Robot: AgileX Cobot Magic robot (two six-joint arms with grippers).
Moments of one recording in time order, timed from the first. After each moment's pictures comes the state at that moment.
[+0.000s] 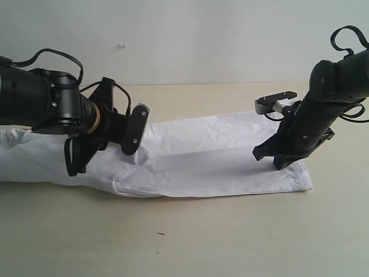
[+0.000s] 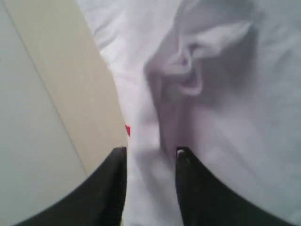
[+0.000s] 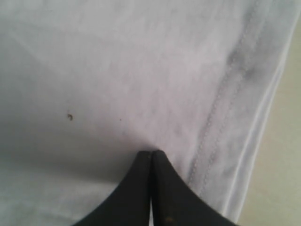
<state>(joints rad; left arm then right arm) -0.56 1.90 -1.09 1.04 0.39 0.41 0.04 2.06 -1.22 0.15 0.61 -0.28</state>
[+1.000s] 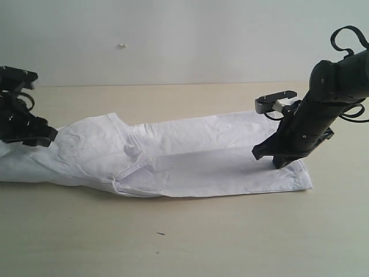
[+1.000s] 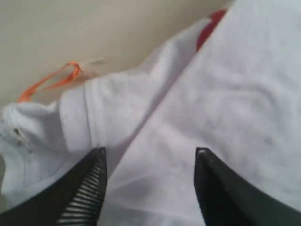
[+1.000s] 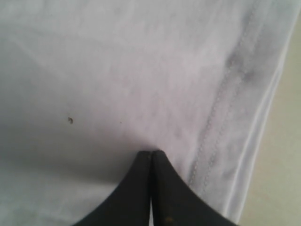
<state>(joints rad) -0.06 1.89 -1.13 -0.21 0.42 0.47 0.04 2.06 -1.22 0.15 0.60 -0.28</state>
